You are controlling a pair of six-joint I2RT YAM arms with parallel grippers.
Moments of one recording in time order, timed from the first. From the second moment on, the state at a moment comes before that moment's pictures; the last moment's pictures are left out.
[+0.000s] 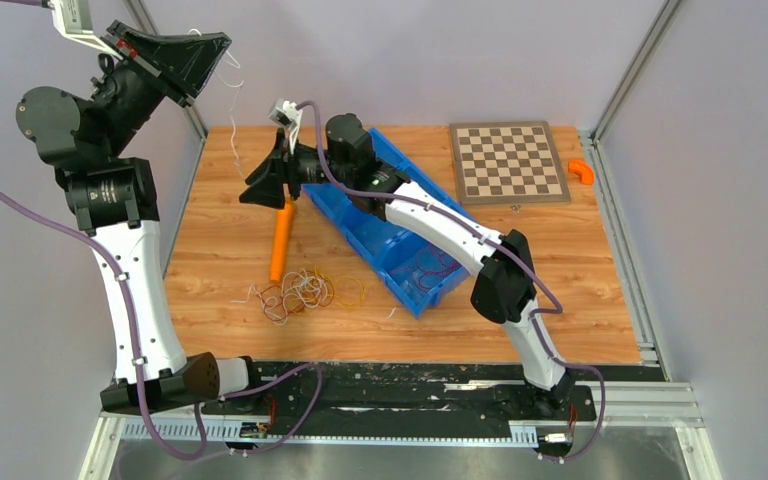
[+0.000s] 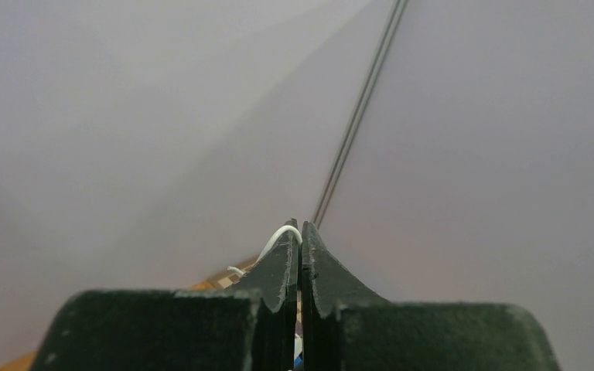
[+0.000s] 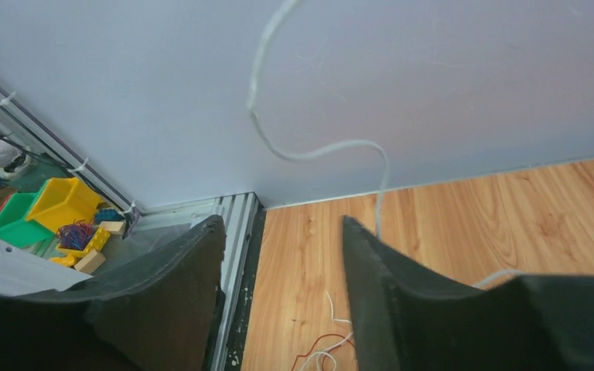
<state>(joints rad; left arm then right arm) 0.22 1.28 1.86 0.09 0.84 -0.83 0.89 2.21 2.21 0.08 -0.72 0.38</state>
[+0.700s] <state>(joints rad) 0.22 1.30 1.86 0.17 0.89 -0.89 0.90 2.24 2.21 0.07 -0.52 0.29</state>
